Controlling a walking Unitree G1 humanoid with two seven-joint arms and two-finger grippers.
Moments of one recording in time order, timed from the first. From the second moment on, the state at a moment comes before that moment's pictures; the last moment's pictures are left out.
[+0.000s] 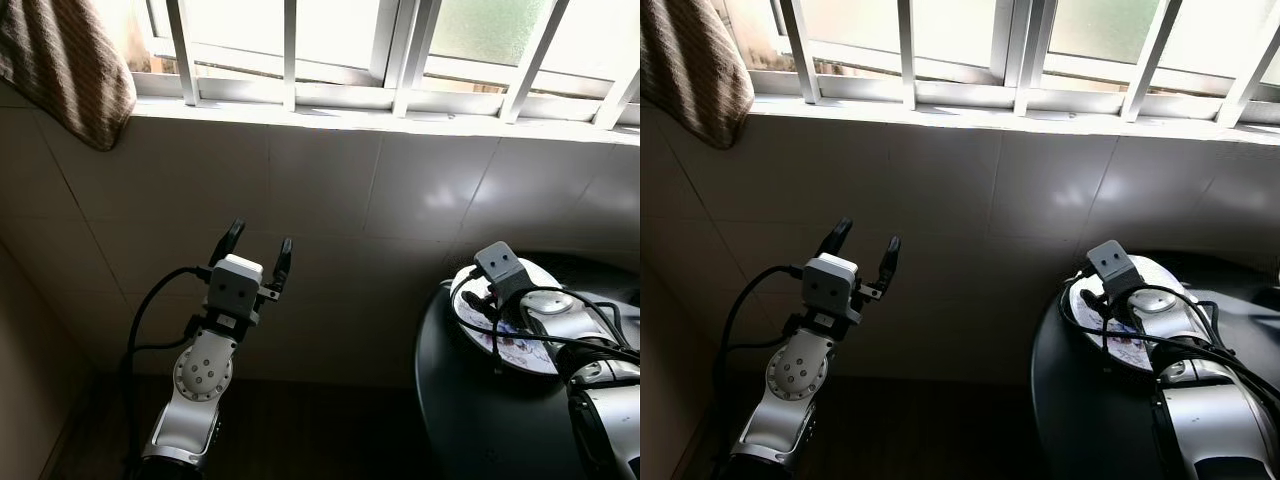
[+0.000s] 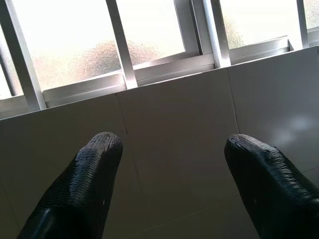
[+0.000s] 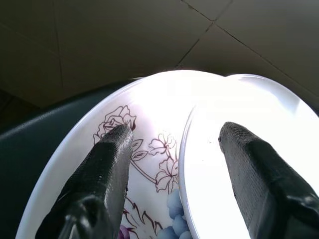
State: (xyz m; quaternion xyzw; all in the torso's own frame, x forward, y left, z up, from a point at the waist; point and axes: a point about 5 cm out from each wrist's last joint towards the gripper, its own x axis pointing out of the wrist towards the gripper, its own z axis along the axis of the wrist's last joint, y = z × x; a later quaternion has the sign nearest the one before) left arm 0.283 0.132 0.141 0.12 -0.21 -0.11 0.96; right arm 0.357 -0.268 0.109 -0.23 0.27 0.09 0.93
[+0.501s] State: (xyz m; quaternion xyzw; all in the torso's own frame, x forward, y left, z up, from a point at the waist) left arm 0.282 0.130 0.141 0.12 -0.21 -0.11 0.97; right arm 0.344 -0.277 0.089 -0.23 0.31 0.09 0.92
